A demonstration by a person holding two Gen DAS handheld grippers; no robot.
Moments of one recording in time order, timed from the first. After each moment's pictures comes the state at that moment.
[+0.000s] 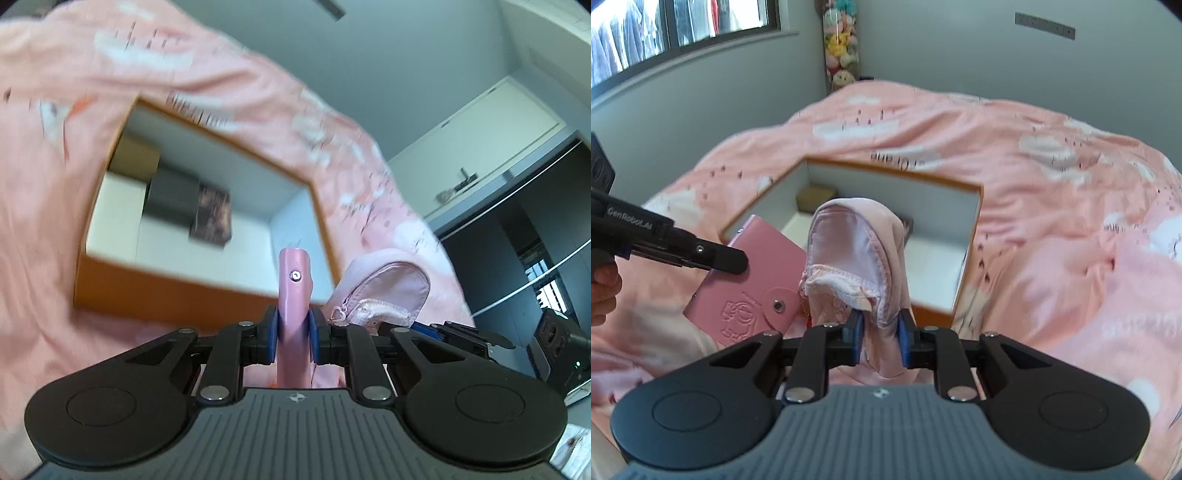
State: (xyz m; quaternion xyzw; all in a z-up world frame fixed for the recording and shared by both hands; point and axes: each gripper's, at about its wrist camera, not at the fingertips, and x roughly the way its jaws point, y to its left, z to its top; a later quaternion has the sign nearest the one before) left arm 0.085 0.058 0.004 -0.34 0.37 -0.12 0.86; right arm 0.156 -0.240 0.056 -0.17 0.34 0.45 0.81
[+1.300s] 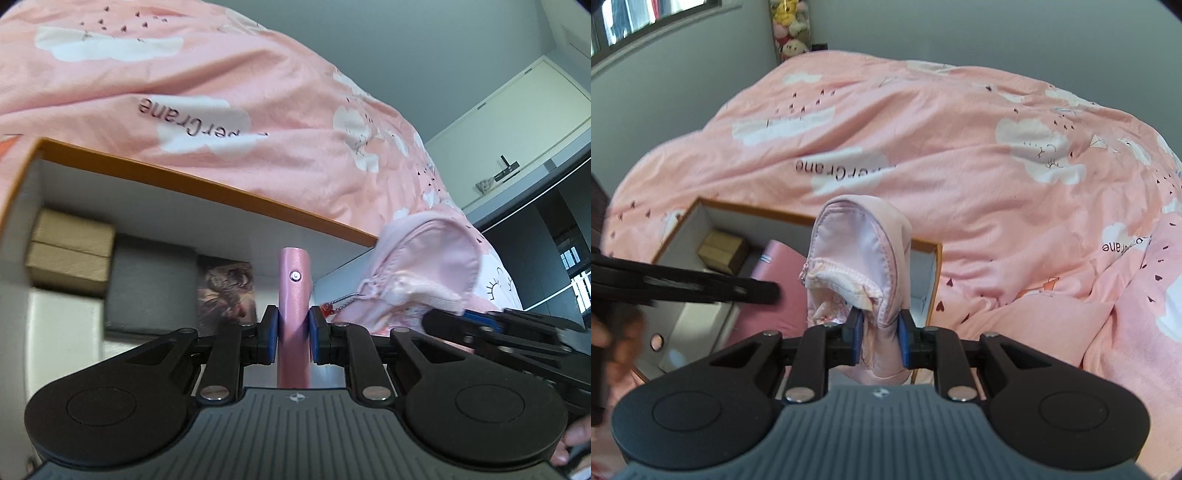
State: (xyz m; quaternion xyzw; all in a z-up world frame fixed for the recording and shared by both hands) left arm 0.264 0.057 -0.060 -0.31 0.43 -0.10 0.84; right arm 0.302 -0.128 0.046 -0.18 0.40 0.38 0.81
